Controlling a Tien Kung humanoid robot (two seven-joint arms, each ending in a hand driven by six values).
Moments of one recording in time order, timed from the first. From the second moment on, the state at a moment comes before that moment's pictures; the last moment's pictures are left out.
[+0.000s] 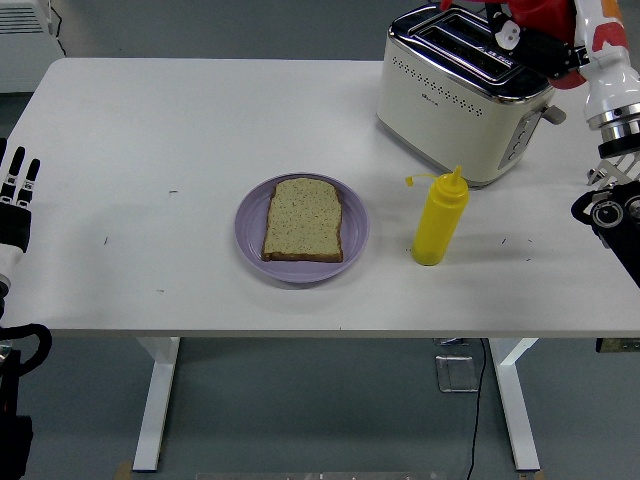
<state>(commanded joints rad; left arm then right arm) -0.09 0.00 -1.84 -1.40 0.47 0.05 -0.01 0.58 -0.31 1.19 1.40 -1.52 -0.40 0.20</state>
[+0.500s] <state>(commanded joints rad) -0.09 0.00 -1.84 -1.40 0.47 0.06 -0.01 0.39 -0.30 1.33 1.38 -0.89 -0.32 0.31</state>
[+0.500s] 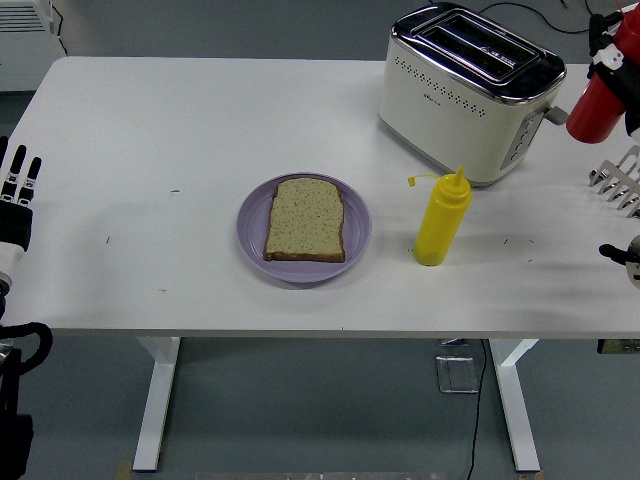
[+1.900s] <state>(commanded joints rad) -0.08 0.00 -1.82 -1.40 0.47 0.06 -0.01 0.34 -0.26 1.03 1.12 -0.73 -0.57 0.59</state>
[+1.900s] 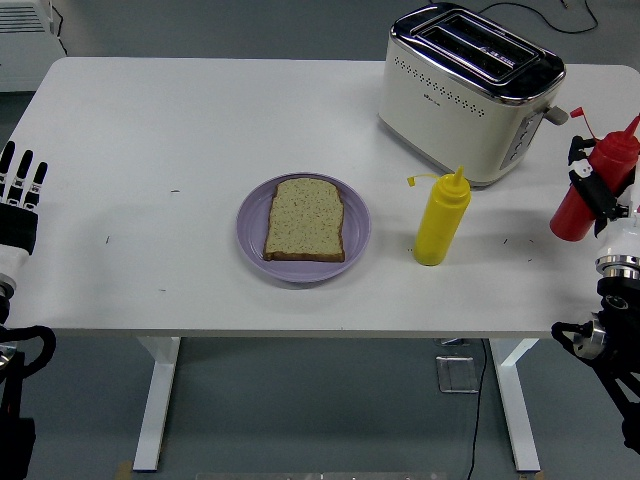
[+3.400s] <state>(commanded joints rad) -0.09 0.00 -1.83 -1.40 0.47 0.06 -0.01 0.22 -0.29 1.02 1.19 -0.68 -0.59 0.62</state>
